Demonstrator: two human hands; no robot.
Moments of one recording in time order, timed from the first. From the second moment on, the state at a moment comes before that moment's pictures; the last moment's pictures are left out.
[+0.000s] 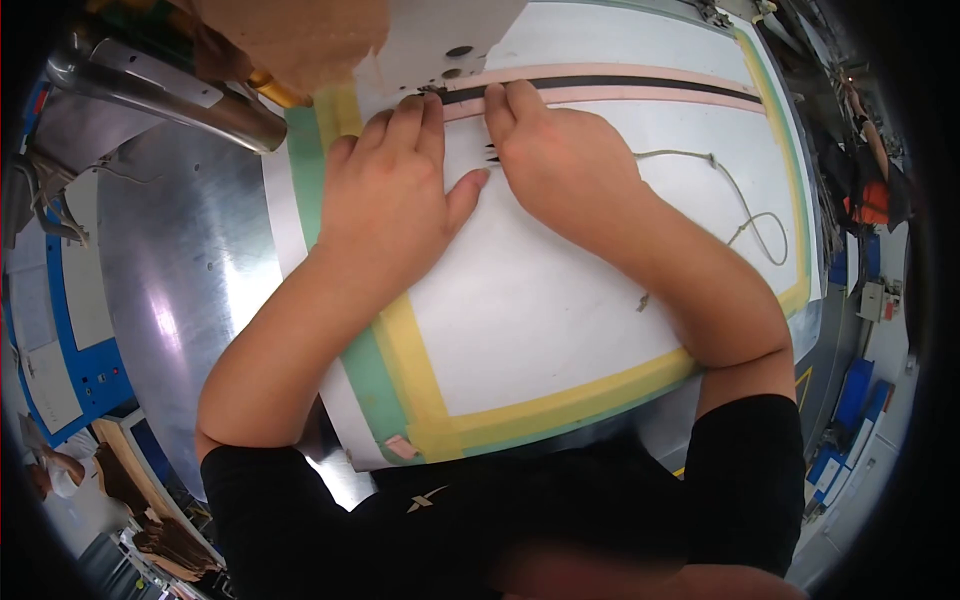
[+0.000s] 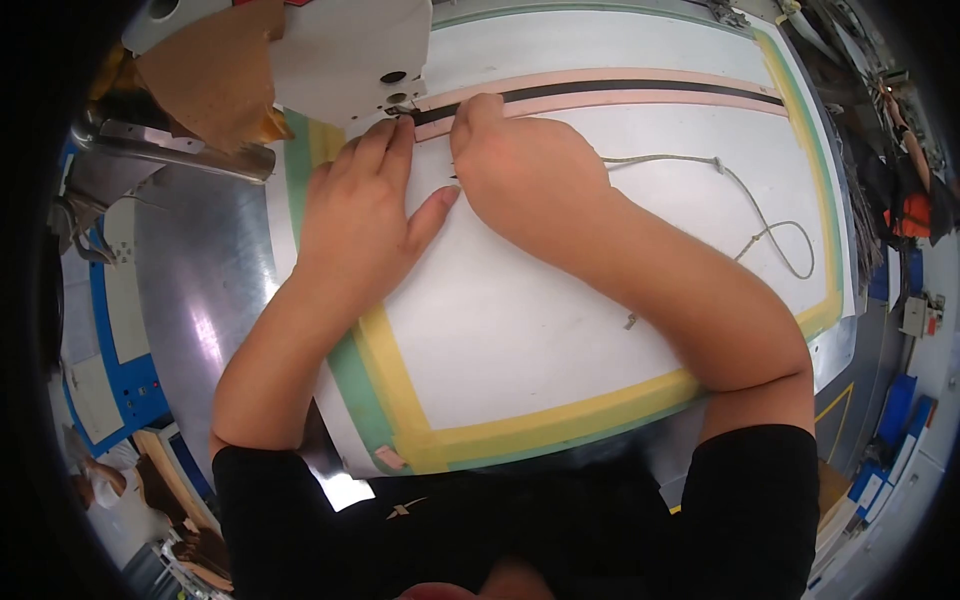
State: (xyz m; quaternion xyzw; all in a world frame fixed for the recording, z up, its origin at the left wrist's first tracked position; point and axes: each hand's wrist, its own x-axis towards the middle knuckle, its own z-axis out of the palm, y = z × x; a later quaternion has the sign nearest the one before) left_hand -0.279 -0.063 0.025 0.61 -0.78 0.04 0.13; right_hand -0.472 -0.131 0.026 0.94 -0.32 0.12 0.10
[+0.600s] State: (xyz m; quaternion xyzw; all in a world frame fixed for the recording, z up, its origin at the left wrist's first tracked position) left_hand -0.281 -0.064 0.030 0.61 -0.78 0.05 0.12; right_hand -0.471 -0.130 0.029 0.94 -0.32 0.14 0.05
